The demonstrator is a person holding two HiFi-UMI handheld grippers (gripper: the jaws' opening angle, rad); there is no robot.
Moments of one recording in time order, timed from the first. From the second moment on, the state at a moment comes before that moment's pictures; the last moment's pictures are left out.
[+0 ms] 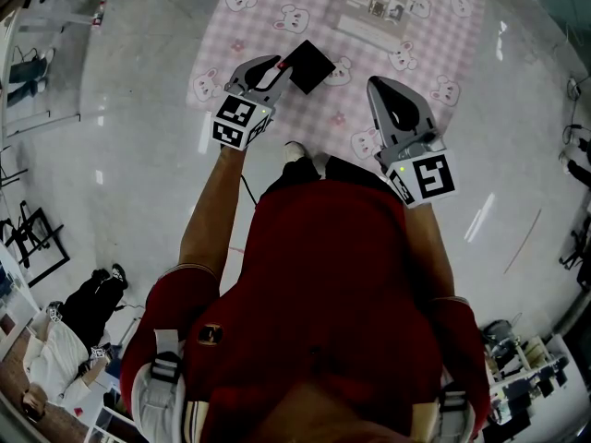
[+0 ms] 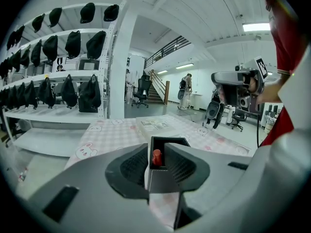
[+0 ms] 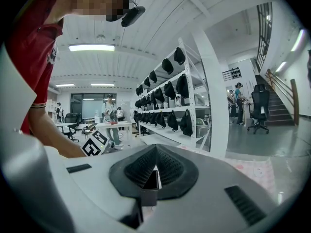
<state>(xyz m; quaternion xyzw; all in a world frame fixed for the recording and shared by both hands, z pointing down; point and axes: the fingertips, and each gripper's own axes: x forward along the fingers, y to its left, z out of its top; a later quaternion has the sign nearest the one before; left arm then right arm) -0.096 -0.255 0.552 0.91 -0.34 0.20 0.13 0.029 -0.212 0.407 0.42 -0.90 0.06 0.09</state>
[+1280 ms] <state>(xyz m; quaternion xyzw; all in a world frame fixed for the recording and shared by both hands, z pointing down) -0.087 -0.217 0.416 0.92 -0.39 0.06 0.06 0.009 -0.192 0.388 0.38 -0.92 0.05 0.05</state>
